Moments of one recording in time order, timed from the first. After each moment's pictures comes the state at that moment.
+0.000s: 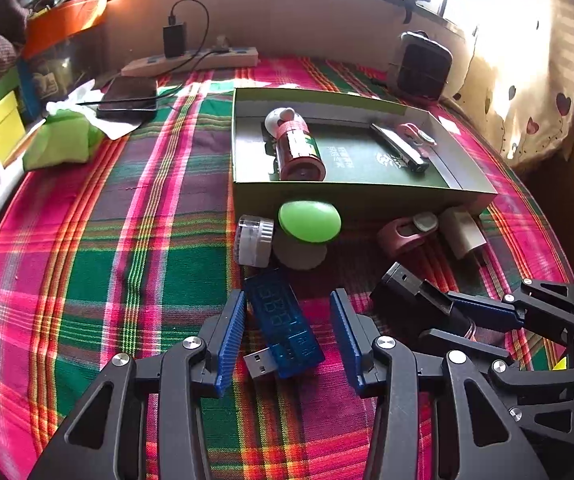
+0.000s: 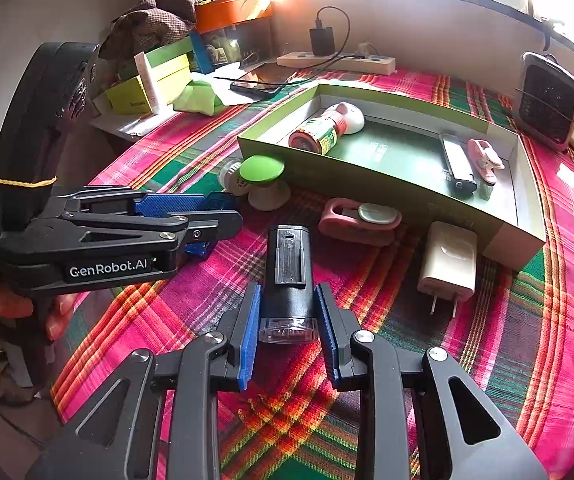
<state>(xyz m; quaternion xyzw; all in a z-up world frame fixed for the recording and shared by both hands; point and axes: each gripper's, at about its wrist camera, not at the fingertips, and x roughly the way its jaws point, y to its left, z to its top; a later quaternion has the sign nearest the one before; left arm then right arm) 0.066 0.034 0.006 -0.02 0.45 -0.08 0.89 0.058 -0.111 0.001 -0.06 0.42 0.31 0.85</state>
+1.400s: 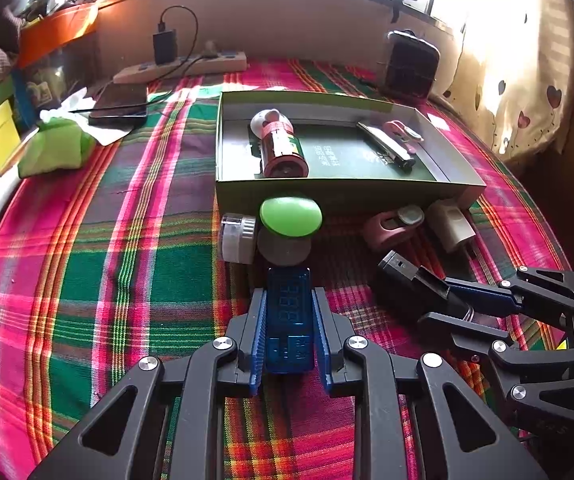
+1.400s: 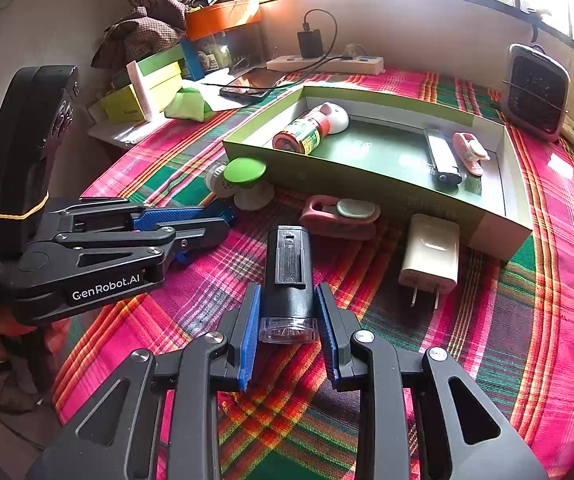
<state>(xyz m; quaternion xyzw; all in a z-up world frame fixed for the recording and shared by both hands) 0.060 0.029 0.008 -0.01 0.45 -0.08 0.89 0.059 -0.122 0.002 -0.05 0.42 0.31 0.85</state>
